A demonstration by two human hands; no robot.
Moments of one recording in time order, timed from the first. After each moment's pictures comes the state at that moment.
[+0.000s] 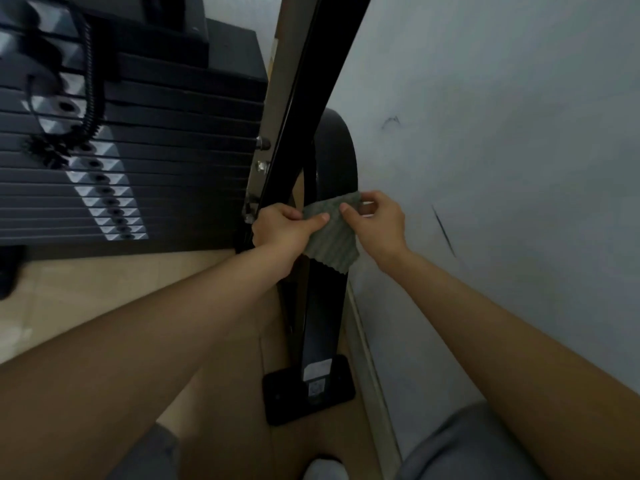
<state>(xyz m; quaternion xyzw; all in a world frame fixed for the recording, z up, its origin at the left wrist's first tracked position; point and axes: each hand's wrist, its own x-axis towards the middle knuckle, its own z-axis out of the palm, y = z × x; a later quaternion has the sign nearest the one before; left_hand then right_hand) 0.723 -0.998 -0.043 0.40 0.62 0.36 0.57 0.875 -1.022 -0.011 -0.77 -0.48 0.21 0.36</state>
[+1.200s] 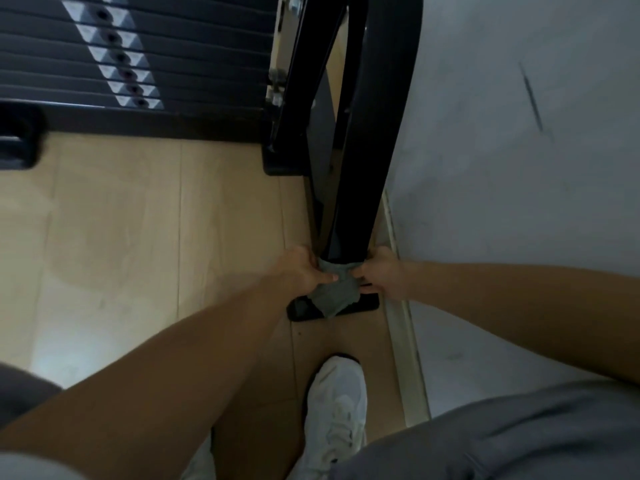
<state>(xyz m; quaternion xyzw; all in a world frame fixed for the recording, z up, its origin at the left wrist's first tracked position) 0.708 -1.158 -0.224 0.58 0.57 0.02 0.58 0.879 -1.180 -0.182 -0.79 -0.24 0.56 0.10</state>
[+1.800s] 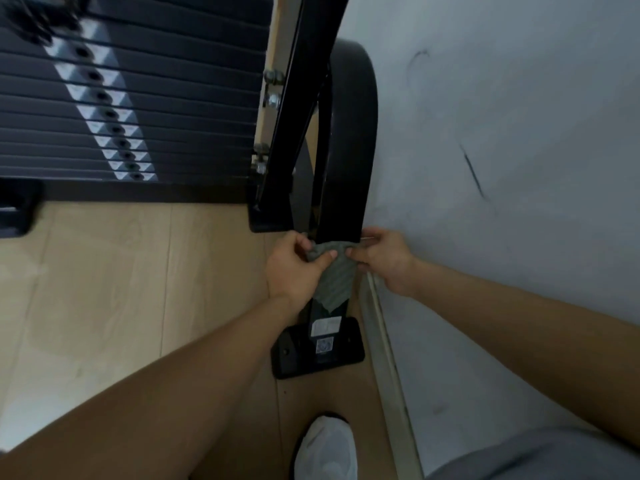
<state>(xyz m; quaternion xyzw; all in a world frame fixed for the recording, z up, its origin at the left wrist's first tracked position) 0.731 -1.115 -0.164 0.49 0.59 0.40 0.50 0.889 -1.108 -0.096 -0.75 -0.32 0.49 0.32</state>
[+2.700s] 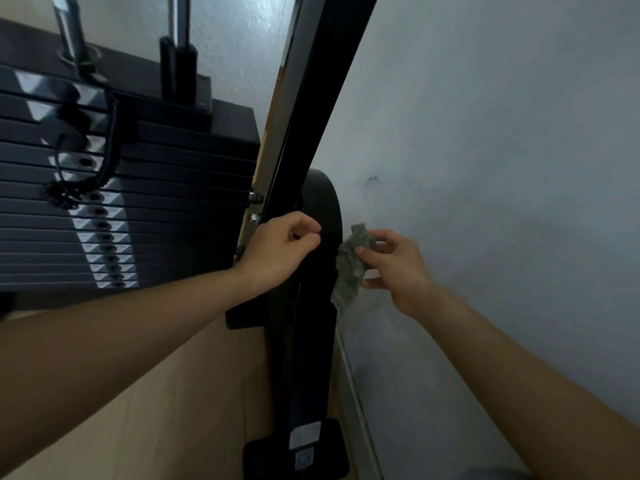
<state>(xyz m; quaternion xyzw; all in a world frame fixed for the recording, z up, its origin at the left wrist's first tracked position) 0.694 -0.992 0.004 0.67 0.41 0.40 0.48 0.889 -1.051 0.048 -0.69 -0.41 0.39 0.46</state>
